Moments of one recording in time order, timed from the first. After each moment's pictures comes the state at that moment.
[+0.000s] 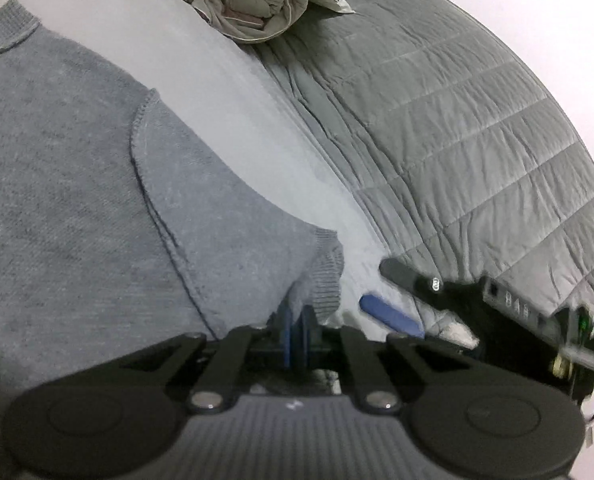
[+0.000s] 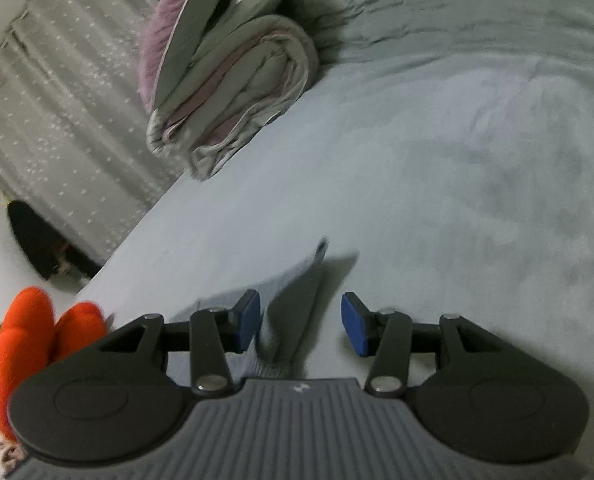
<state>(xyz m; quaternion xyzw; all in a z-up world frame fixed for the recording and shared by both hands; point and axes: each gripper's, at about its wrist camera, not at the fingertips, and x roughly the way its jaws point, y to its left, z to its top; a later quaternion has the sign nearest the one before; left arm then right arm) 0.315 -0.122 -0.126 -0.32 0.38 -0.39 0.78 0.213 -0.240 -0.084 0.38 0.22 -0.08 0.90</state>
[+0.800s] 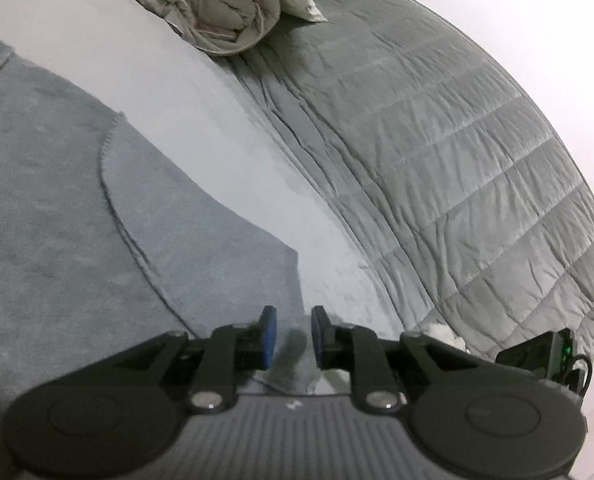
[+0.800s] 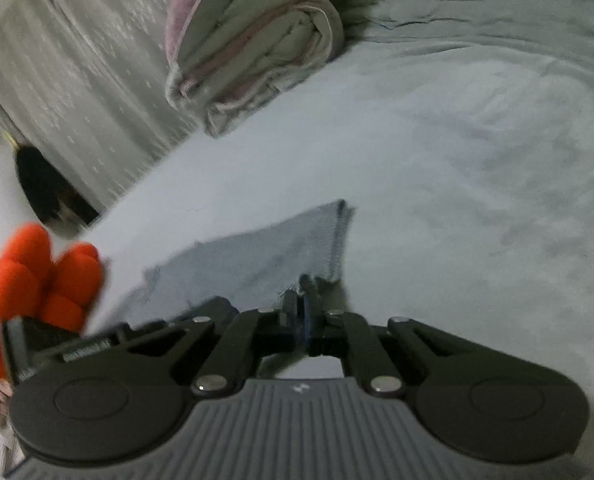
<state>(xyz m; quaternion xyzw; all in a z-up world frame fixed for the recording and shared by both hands) 0.311 -0.118 -0.110 -0.30 0.36 -0.42 0.78 0.203 -0.226 -0.075 0.30 0.29 -0.06 0.91</state>
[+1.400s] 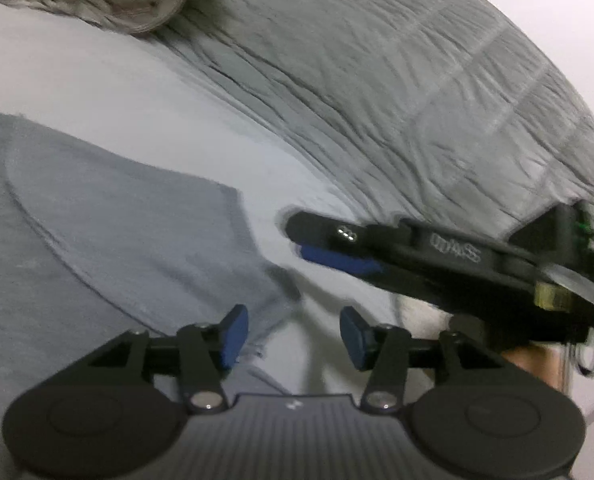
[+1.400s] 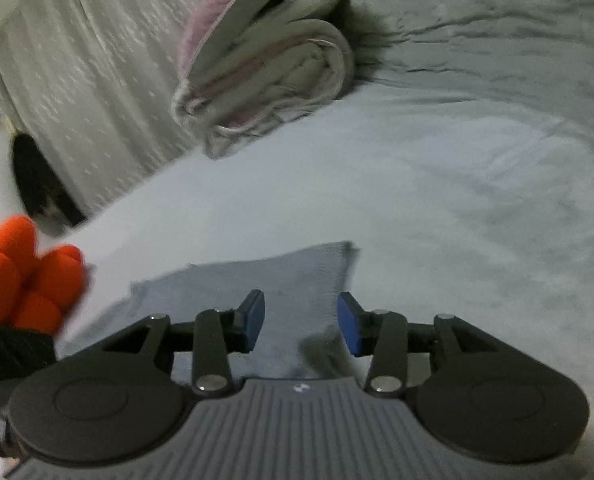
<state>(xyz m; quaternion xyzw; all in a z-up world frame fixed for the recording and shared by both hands) 0.281 -0.153 -0.090 -0.17 0.36 -0.51 0.76 0.207 -0.219 -0.079 0.27 0.22 -0.07 0.93</state>
